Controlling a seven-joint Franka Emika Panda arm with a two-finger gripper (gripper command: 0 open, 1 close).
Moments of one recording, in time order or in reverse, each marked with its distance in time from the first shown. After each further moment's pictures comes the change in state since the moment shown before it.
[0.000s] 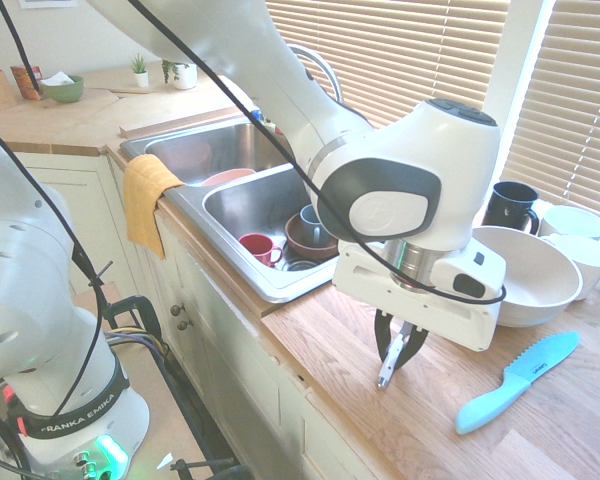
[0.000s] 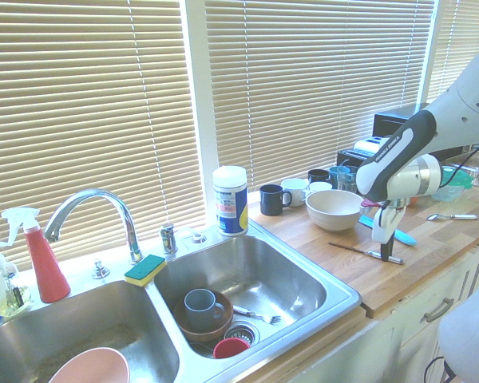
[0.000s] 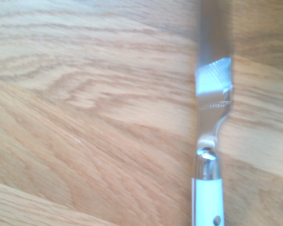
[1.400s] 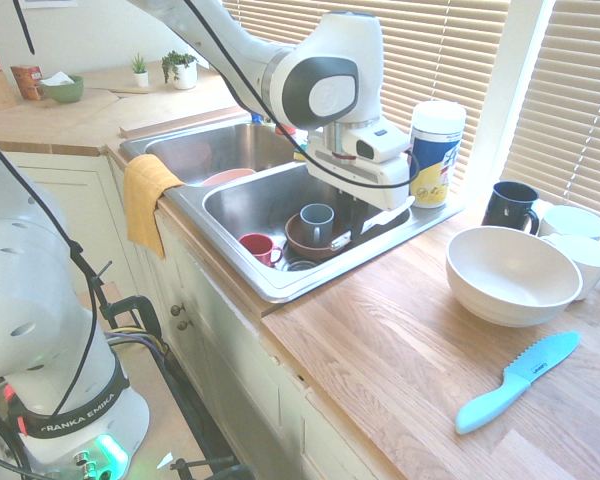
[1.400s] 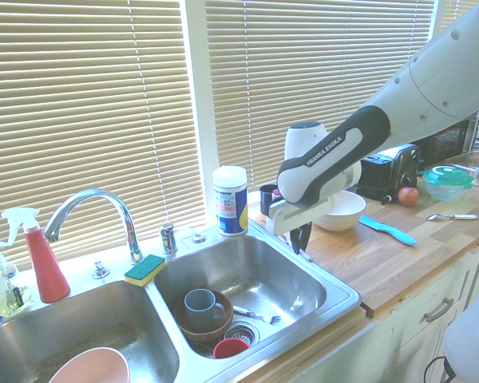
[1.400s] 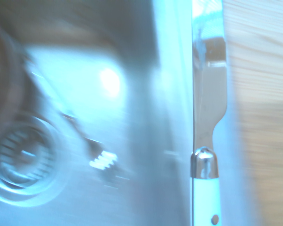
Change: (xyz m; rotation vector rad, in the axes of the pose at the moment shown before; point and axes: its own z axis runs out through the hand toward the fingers) arm -0.036 -0.285 -0.060 0.057 0.157 0.380
